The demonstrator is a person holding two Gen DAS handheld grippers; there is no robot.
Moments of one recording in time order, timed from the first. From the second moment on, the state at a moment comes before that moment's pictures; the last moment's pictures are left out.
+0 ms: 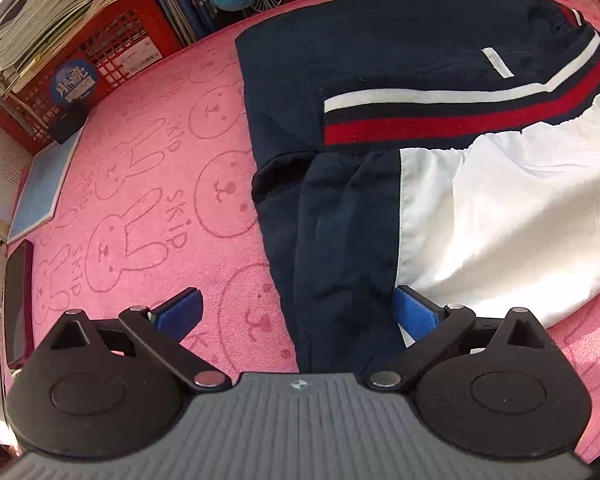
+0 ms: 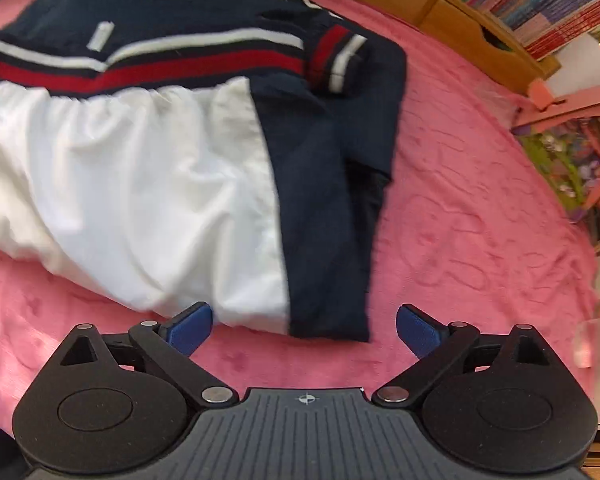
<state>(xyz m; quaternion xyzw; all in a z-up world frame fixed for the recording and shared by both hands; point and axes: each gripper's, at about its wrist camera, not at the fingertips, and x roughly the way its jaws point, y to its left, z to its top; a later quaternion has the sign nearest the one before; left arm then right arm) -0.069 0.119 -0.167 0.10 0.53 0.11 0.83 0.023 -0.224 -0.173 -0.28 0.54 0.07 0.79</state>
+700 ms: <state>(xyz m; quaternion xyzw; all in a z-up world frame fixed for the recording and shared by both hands) -0.094 0.128 -0.155 -0.01 0.60 0.13 0.79 0.065 -0.259 -0.177 -0.29 0.52 0.19 0.78</state>
